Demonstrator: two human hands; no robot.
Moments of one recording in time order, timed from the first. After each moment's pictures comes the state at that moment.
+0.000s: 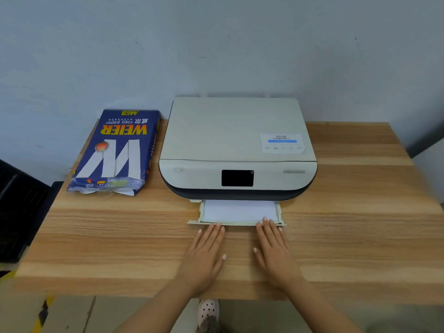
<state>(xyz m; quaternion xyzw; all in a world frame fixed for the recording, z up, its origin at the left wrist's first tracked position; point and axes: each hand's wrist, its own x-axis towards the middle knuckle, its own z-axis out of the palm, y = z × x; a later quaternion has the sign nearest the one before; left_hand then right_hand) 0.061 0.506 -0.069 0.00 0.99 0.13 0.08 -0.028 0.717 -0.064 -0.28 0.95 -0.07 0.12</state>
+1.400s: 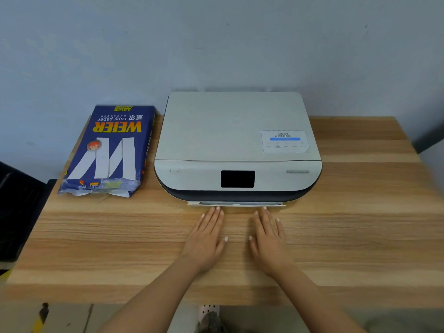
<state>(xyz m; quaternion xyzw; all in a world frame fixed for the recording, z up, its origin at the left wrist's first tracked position) 0.010 0.494 -0.064 -0.01 0.99 0.11 0.10 -0.052 0.682 -0.054 -0.25 0.95 -0.10 0.14</state>
